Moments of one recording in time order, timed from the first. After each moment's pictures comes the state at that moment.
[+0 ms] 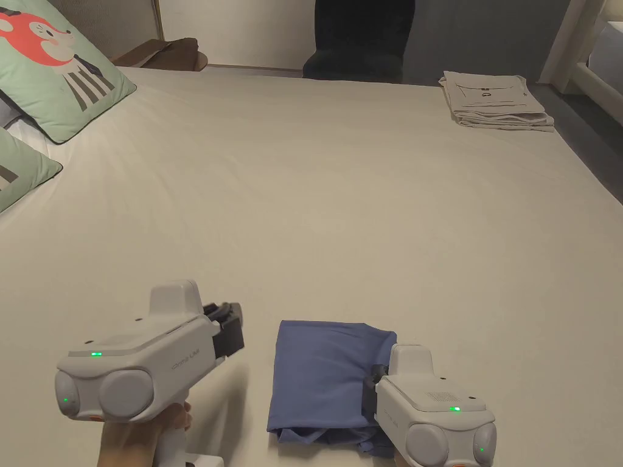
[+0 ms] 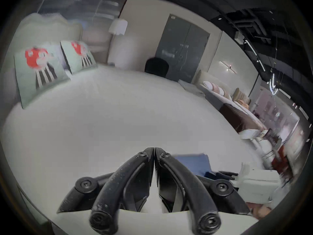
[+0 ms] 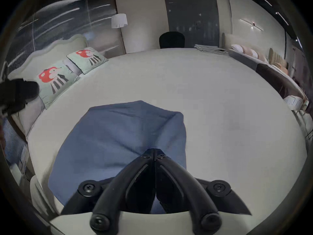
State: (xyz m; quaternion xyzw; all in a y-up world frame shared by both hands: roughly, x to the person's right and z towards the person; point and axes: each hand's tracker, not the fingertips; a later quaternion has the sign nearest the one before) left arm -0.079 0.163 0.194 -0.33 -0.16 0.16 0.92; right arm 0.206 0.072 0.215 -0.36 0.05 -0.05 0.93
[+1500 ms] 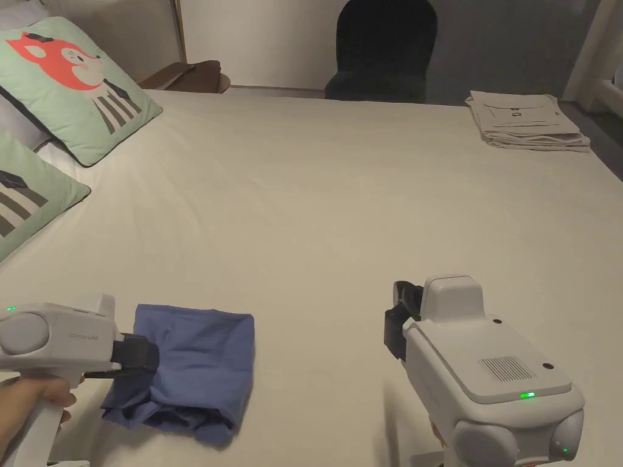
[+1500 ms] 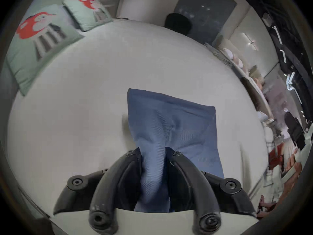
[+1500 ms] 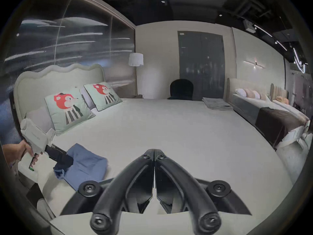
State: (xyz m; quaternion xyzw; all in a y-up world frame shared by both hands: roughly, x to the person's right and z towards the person) left arm -0.273 0.145 0.093 -0.49 -0.08 0.11 0.86; right arm 0.149 0.204 0.188 -0.16 0.08 0.00 0.98
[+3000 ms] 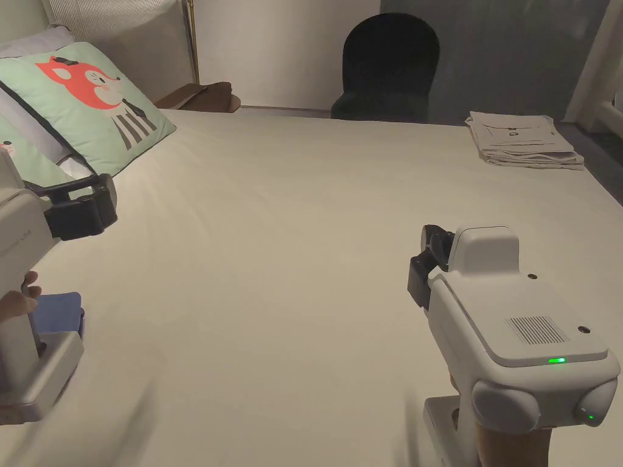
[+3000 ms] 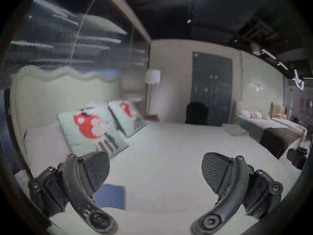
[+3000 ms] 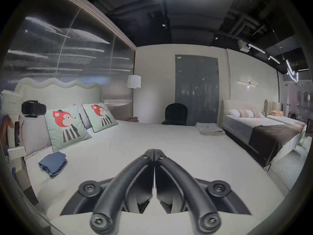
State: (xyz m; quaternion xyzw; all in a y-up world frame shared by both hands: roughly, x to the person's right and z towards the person) left arm -0.208 0.326 0.195 -0.06 0.03 0.03 1.00; right arm 0.182 0.270 0.226 -0.04 0.04 0.01 1.00
